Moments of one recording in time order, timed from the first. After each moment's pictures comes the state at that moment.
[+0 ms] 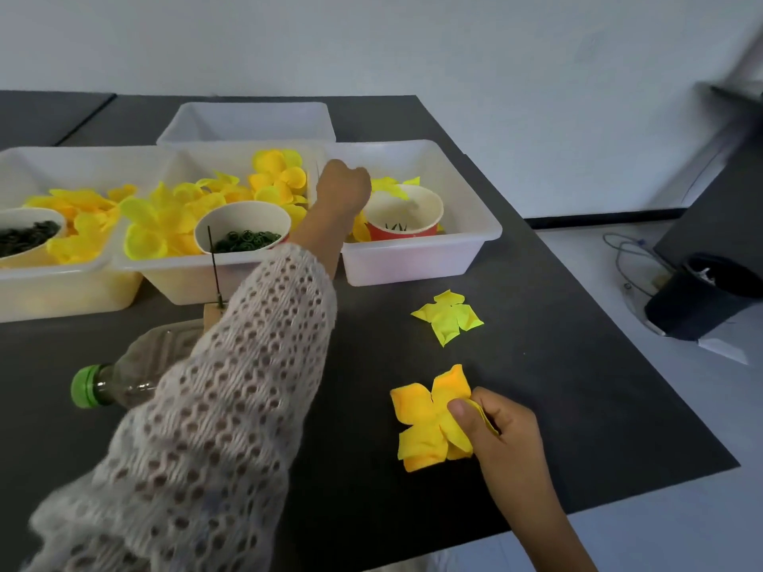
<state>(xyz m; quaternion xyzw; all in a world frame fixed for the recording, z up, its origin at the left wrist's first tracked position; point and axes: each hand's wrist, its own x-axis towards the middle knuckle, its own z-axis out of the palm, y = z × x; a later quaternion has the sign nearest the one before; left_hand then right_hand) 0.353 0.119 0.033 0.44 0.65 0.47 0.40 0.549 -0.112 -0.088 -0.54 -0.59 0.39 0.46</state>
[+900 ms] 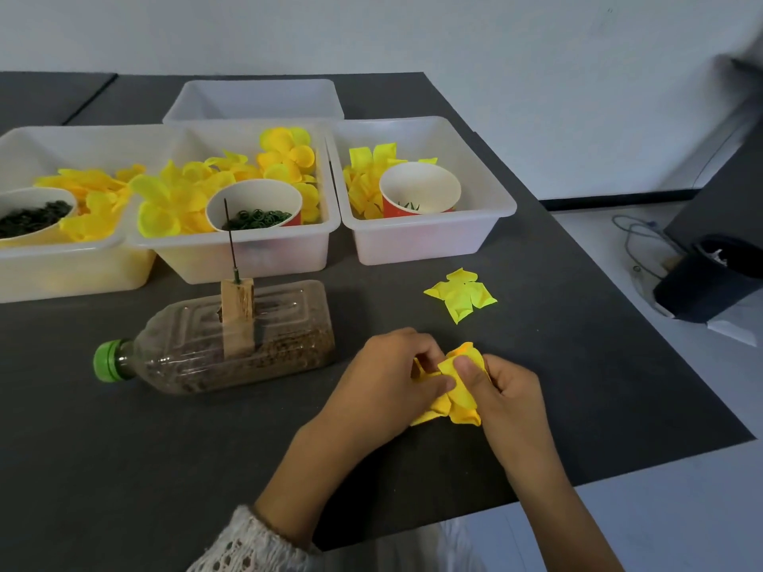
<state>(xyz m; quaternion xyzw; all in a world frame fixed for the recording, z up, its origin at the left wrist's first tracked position) 0.375 -0.086 -0.047 0.74 0.54 0.23 0.33 0.536 -0.103 -0.089 -0.58 -0.56 0.38 0.46</state>
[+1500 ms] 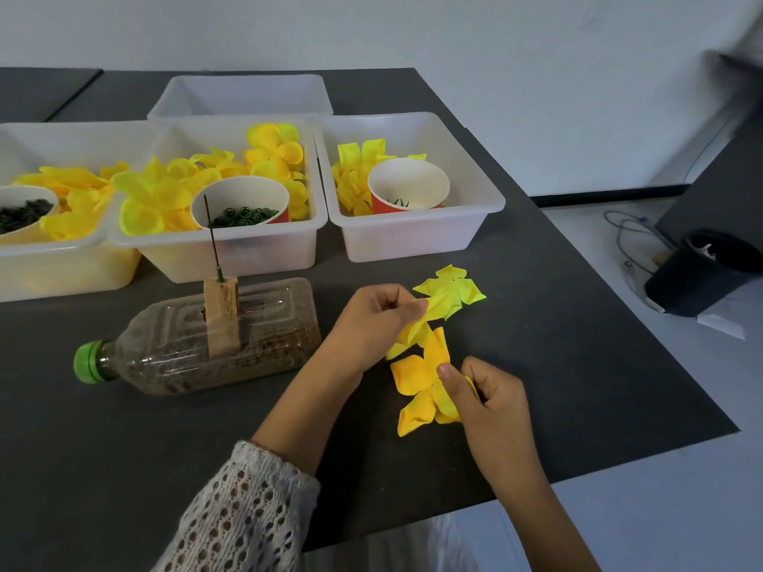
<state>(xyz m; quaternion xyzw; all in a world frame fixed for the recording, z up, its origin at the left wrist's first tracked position) 0.379 -0.041 -0.043 0.55 0.55 0.35 0.52 0.534 -0.112 -0.092 -0.56 -0.60 0.33 0.47</state>
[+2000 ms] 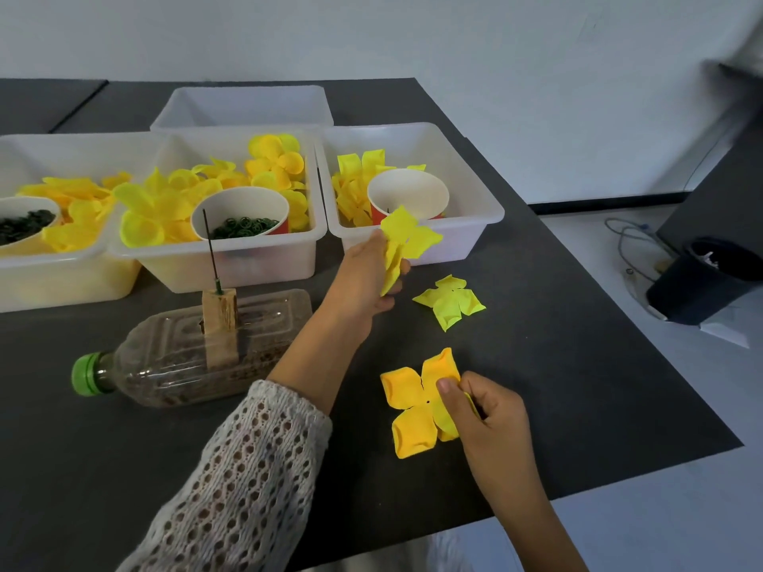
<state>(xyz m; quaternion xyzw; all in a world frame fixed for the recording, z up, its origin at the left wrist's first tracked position) 0.384 0.005 -0.007 0.33 0.55 0.46 0.62 0.534 -0.113 -0.095 -0.58 -0.59 0.32 0.46</state>
